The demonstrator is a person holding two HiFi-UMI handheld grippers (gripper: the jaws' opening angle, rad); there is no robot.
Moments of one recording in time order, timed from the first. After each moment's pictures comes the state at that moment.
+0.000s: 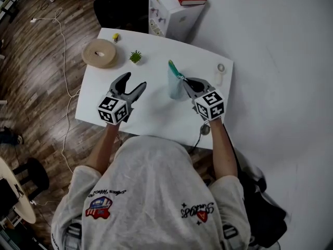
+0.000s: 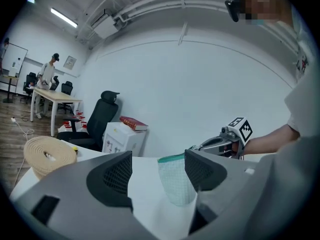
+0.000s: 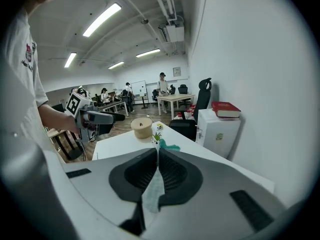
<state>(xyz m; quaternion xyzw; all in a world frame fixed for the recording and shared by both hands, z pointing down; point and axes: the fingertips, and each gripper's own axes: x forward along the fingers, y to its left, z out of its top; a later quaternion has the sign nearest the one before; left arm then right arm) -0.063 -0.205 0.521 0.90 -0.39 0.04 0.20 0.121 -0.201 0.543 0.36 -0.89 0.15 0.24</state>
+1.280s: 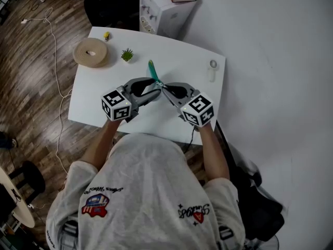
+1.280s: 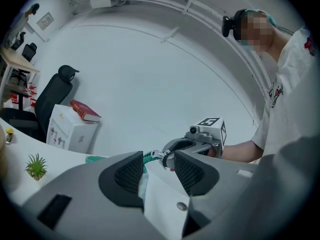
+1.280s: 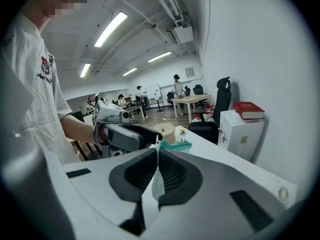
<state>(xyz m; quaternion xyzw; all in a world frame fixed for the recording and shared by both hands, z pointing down) 0.038 -0.164 0.490 0.96 -0.15 -0.01 0.24 0.056 -0.159 0.508 0.27 -0.92 0.17 0.21</state>
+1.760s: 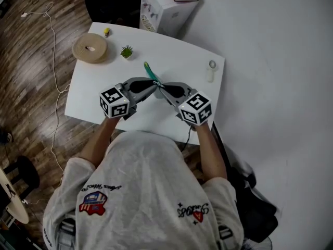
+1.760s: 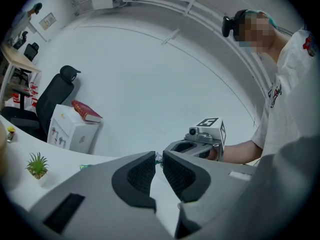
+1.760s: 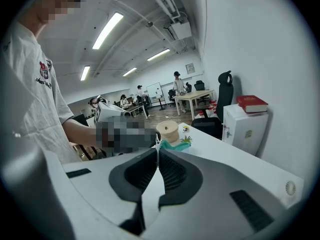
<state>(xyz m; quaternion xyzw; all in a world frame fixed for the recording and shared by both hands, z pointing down) 0.034 -0.162 0.491 0.96 -0.15 -0.02 0.25 0.049 -0.153 0.514 0.25 -0.92 0.20 0.21</state>
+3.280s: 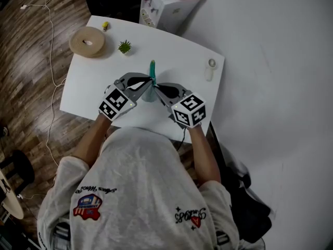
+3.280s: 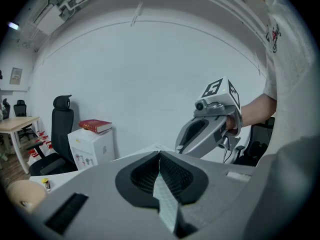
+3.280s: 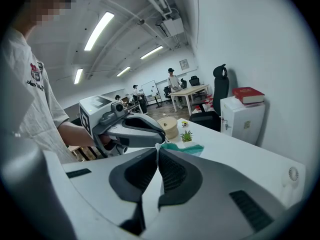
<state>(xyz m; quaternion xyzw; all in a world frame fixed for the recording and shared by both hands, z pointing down) 0.033 -0.169 0.508 0.96 -0.22 0.15 0.08 0.041 -0.147 0.527 0.27 -0.91 0.24 0.22</state>
